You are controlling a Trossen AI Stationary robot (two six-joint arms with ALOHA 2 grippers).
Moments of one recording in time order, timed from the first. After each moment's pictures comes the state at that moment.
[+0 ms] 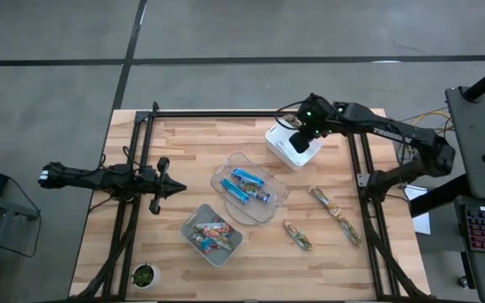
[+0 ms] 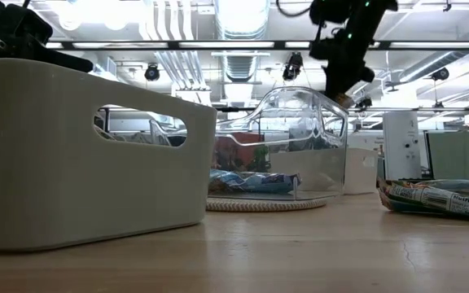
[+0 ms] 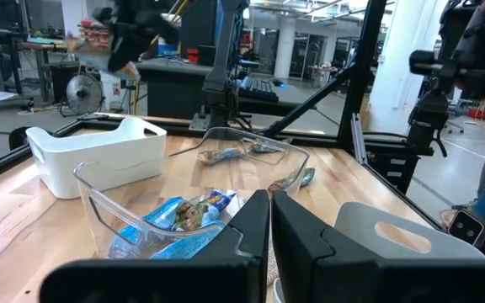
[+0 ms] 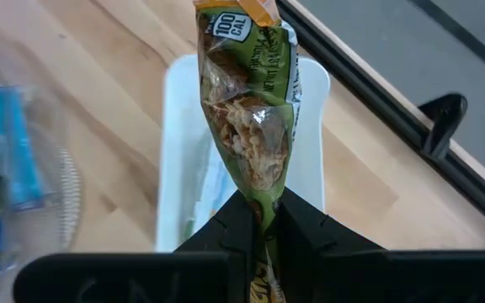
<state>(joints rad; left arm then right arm) -0.14 0.08 0.01 0.03 -0.07 -0.11 -0.47 1.34 1.21 -0.90 0.18 0.28</state>
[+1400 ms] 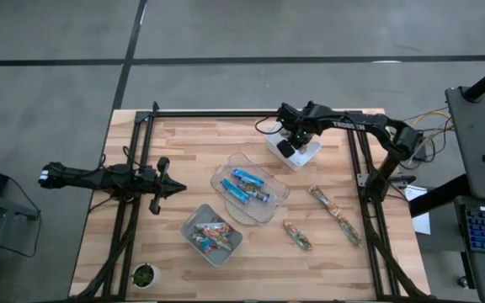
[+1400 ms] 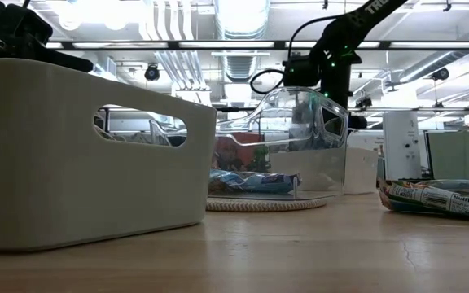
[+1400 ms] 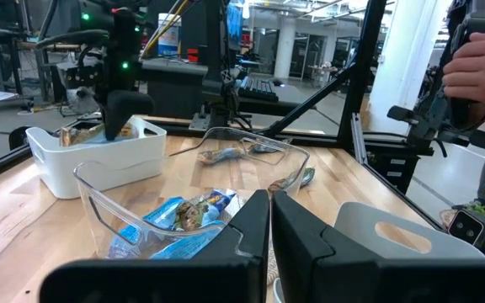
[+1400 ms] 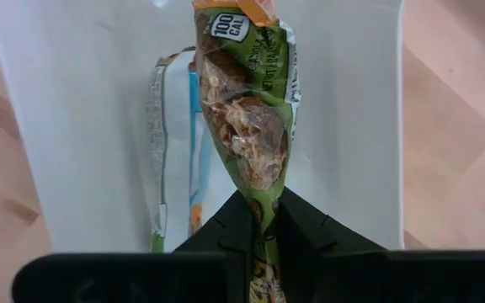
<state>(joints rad) -0.14 0.08 0.01 0.03 -0.07 -0.11 -0.54 1.72 1.21 -0.89 0.10 0.39</state>
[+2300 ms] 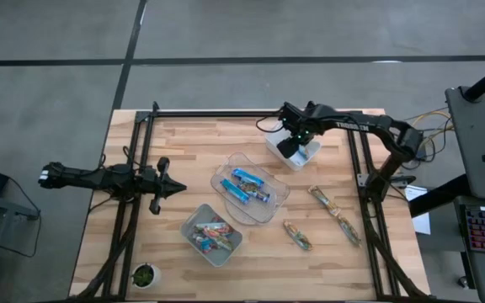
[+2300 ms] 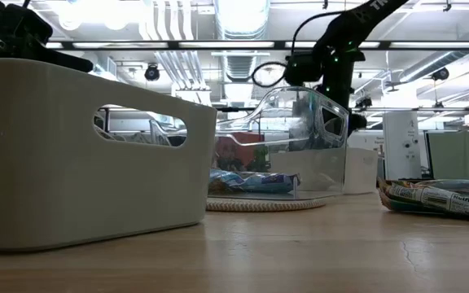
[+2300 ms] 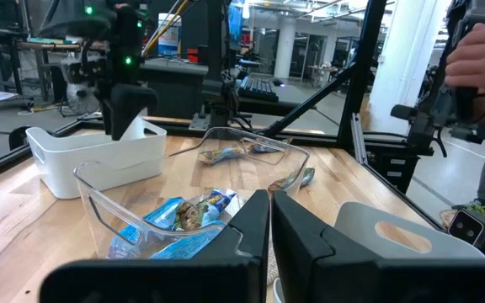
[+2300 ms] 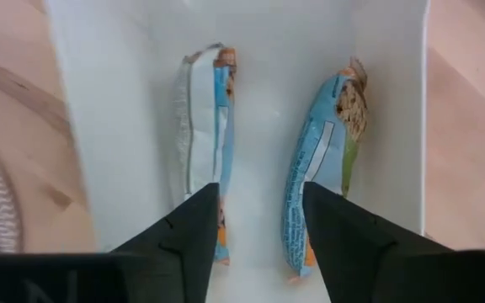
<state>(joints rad) -0.14 0.08 0.01 0.03 -0.07 -0.11 -0.54 1.68 1.19 -0.87 0.04 0.38</state>
